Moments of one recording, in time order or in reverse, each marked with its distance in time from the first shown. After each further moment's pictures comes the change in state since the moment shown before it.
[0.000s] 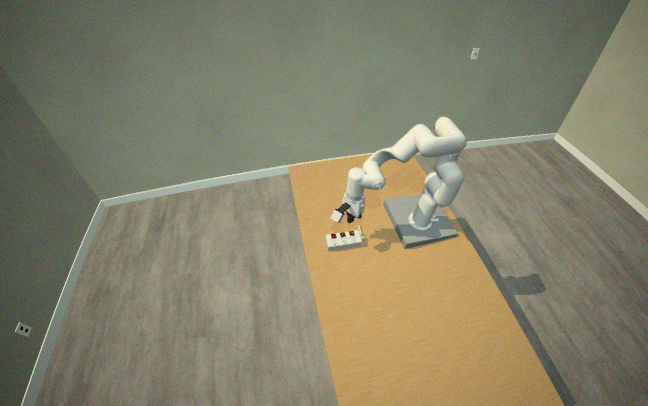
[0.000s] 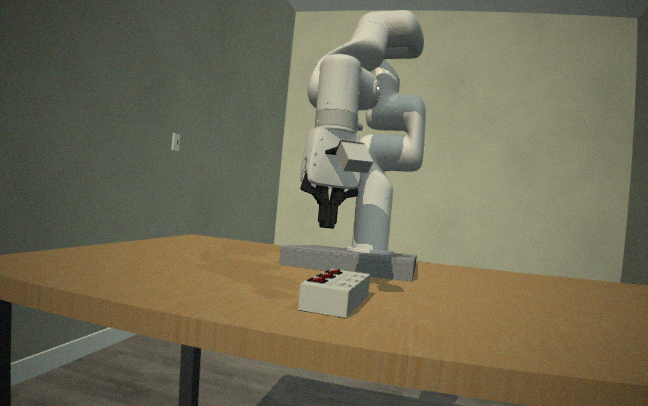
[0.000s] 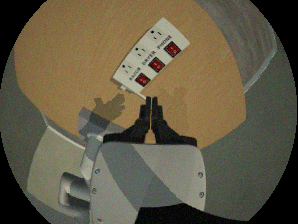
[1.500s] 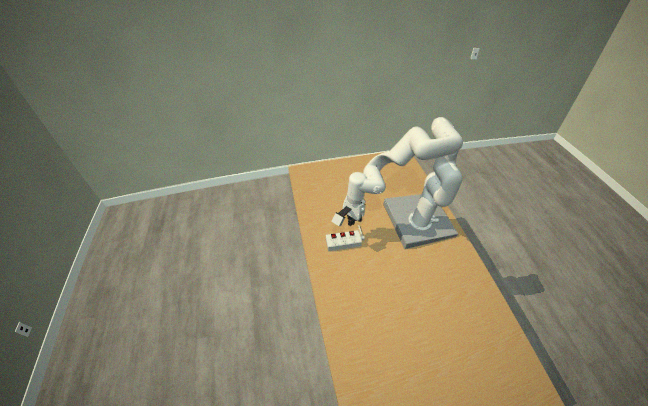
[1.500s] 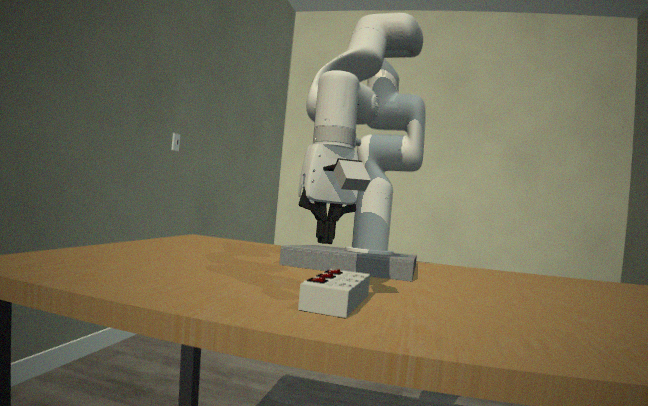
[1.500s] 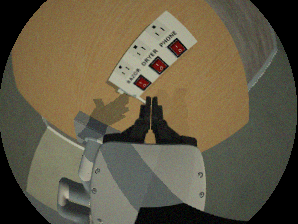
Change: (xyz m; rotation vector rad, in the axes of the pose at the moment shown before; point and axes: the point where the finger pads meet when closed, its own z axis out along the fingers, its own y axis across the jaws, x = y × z) arm -0.007 -0.002 0.027 0.000 0.000 0.000
